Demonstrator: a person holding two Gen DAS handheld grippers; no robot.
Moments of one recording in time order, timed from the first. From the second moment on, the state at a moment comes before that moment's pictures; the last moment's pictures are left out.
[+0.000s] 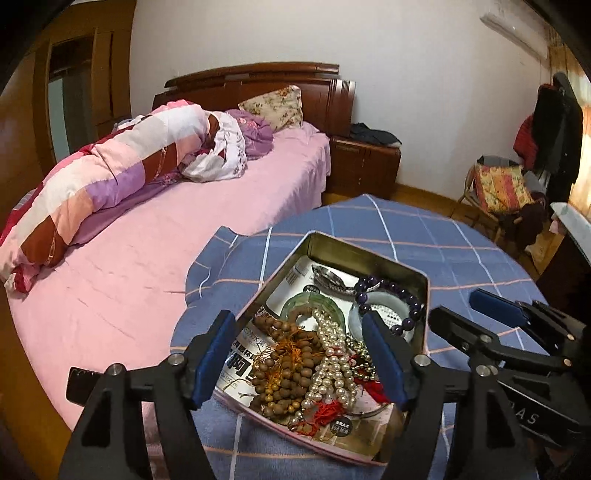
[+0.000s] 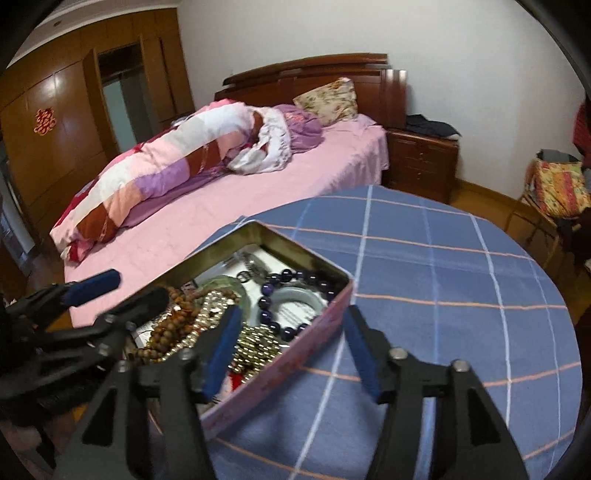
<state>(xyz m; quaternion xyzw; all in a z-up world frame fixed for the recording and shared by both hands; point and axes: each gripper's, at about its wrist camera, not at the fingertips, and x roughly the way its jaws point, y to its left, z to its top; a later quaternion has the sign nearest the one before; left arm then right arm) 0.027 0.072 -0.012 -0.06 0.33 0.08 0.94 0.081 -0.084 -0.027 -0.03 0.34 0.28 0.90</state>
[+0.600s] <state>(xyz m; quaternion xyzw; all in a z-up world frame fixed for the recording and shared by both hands) 0.017 0.073 0.002 -0.06 0.31 0.09 0.94 0.065 -0.095 -0.007 -0.02 0.30 0.26 0.92</state>
